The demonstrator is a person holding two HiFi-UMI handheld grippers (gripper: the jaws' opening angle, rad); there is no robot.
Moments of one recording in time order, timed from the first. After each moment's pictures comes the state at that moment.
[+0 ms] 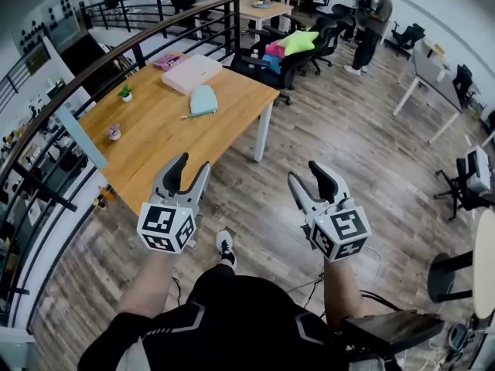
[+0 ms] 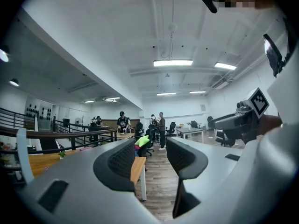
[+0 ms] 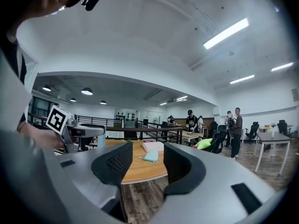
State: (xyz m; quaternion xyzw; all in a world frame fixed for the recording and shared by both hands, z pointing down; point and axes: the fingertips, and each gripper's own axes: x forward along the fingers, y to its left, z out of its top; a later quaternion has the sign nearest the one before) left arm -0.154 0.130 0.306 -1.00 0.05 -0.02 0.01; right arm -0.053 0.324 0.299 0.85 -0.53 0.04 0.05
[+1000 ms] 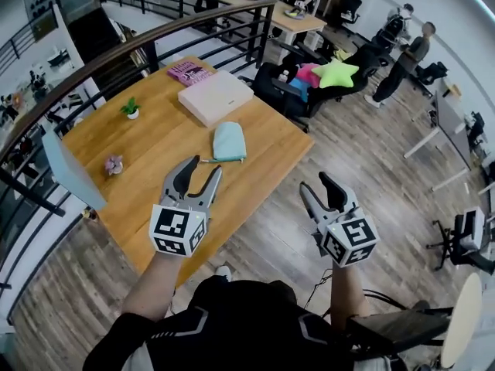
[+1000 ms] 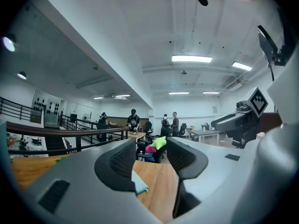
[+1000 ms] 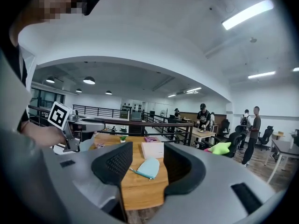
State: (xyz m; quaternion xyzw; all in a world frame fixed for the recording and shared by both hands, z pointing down) left arm 0.009 -0.143 0.316 -1.00 0.09 -0.02 -0.02; right arm 0.129 0.046 0.303 0.82 -0.56 0.07 0.11
